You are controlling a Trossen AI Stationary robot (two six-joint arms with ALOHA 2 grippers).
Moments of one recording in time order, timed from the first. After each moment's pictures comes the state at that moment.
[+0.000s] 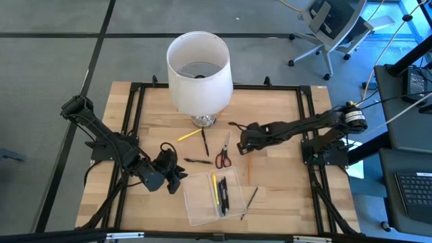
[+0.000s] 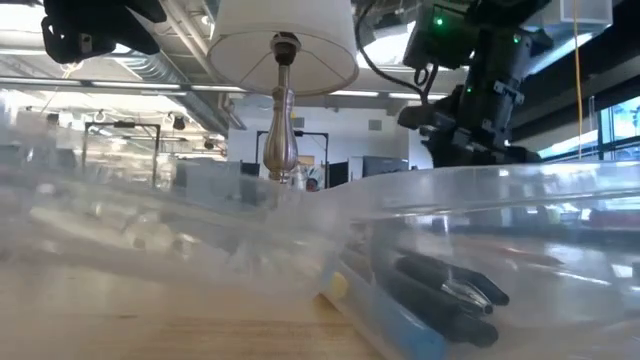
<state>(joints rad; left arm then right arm) -0.66 1.26 0.88 -0.48 -0.56 -1.22 0.04 1.58 0.90 -0.58 0.16 1.17</state>
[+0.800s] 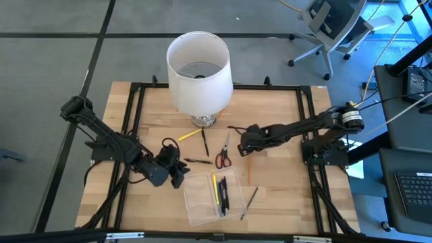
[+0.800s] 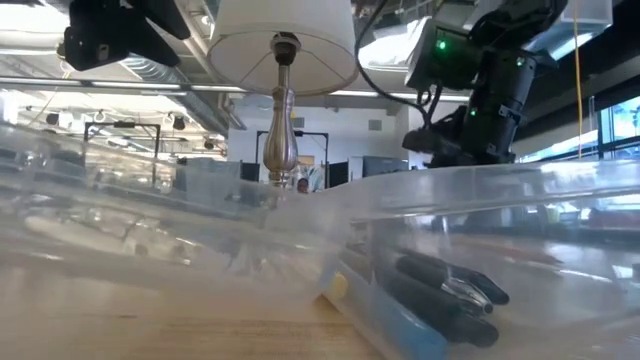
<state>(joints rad) -0.59 1.26 0.88 -0.48 -0.56 -1.21 0.04 1.62 0.84 -0.50 0.19 1.14</state>
